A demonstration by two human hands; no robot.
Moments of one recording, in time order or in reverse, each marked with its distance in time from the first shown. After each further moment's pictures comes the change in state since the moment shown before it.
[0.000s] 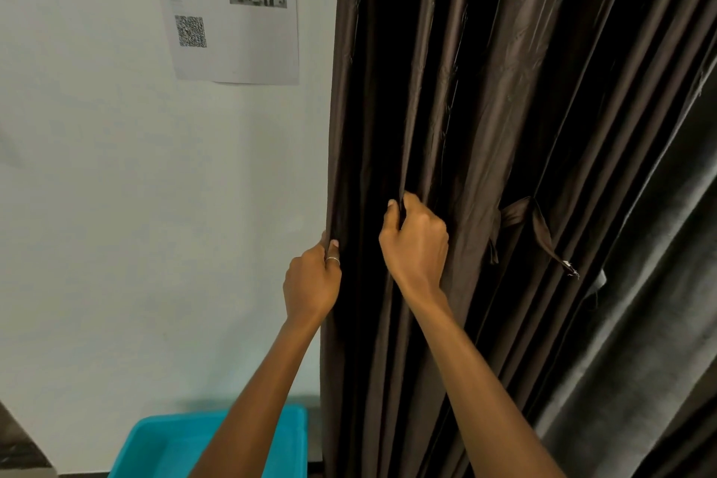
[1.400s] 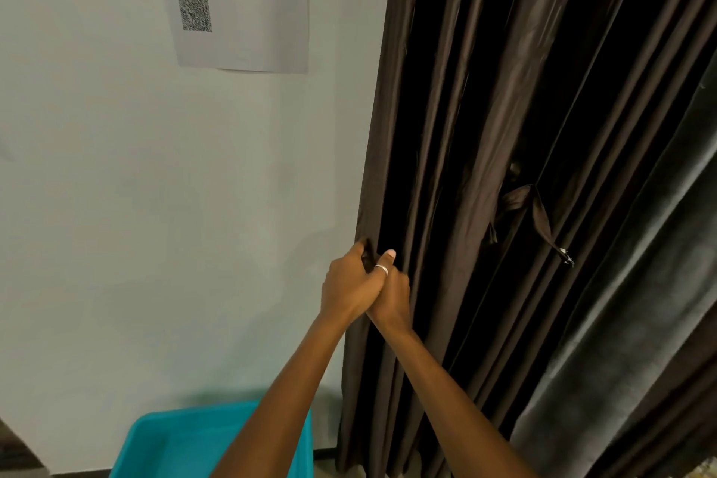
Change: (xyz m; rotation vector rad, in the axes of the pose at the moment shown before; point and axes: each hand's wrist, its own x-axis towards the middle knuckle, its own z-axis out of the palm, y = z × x) left_hand -0.014 0.011 0.014 -0.149 -0.358 -0.025; right_hand -0.090 0.026 0.064 0.199 -0.483 0.353
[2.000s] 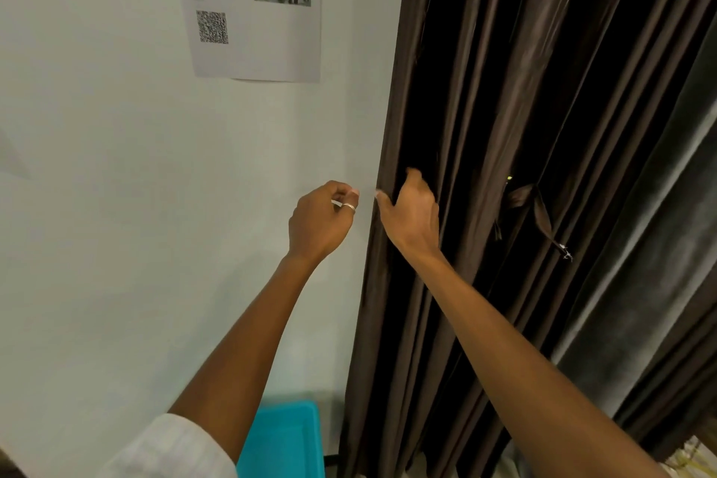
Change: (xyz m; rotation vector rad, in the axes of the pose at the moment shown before) left_hand 0.058 0.014 -0.097 0.061 0.253 0.294; right_hand 0.059 -0.099 -0.044 -0.294 0.346 -0.189
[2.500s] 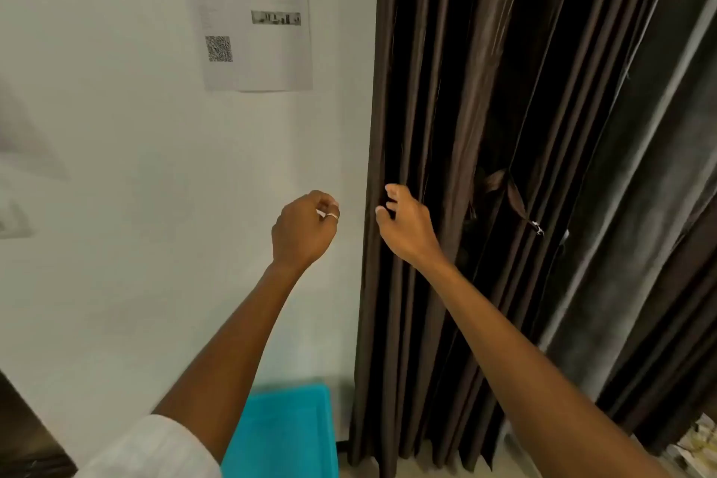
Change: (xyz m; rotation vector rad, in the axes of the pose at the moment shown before) left_hand -0.057 0.021 -0.039 0.155 0.016 0.025; right_hand -0.057 0.009 -0.059 0.329 -0.355 0.005
